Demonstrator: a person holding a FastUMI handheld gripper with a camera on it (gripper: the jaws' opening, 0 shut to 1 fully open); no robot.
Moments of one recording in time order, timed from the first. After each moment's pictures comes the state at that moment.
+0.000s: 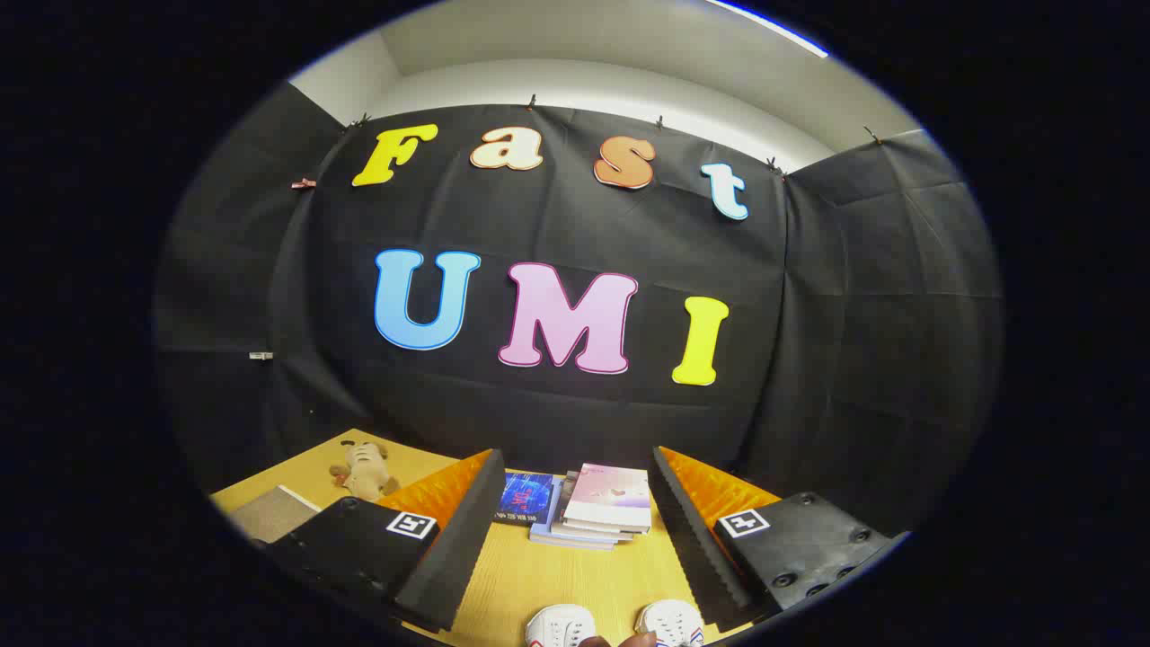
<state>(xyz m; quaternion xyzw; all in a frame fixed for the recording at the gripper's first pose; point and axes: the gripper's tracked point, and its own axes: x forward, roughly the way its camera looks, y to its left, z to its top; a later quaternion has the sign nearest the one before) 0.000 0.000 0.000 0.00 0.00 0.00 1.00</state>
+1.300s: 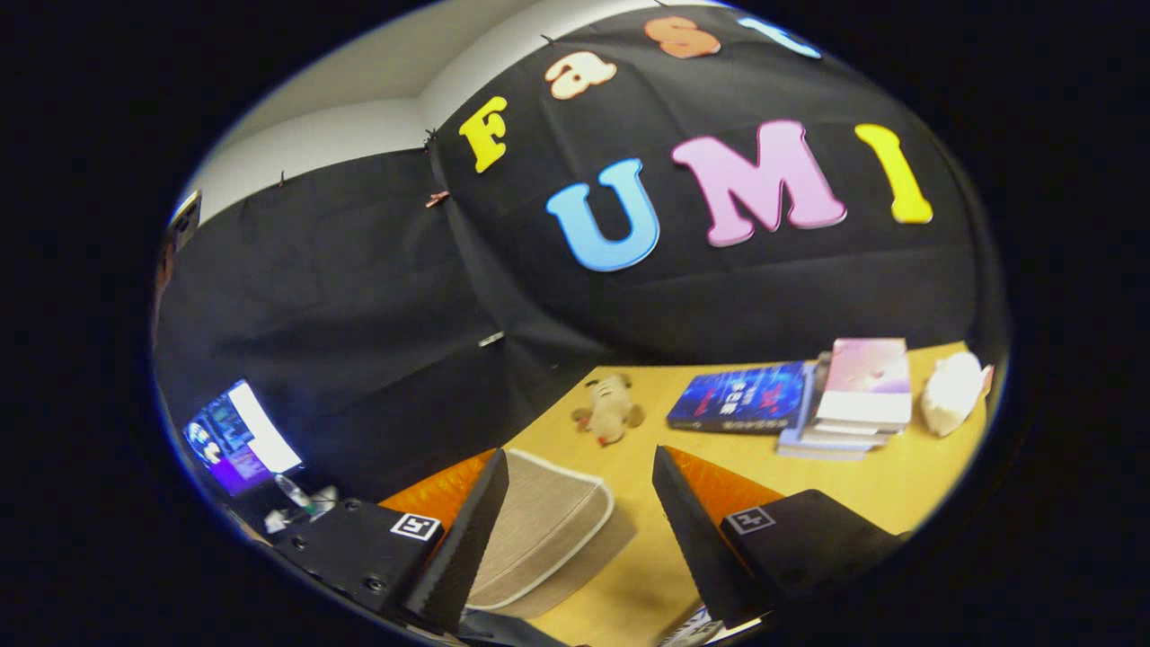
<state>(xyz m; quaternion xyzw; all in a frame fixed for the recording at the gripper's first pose) -0.048 0.134 -0.067 0.22 0.19 0.42 0.86</state>
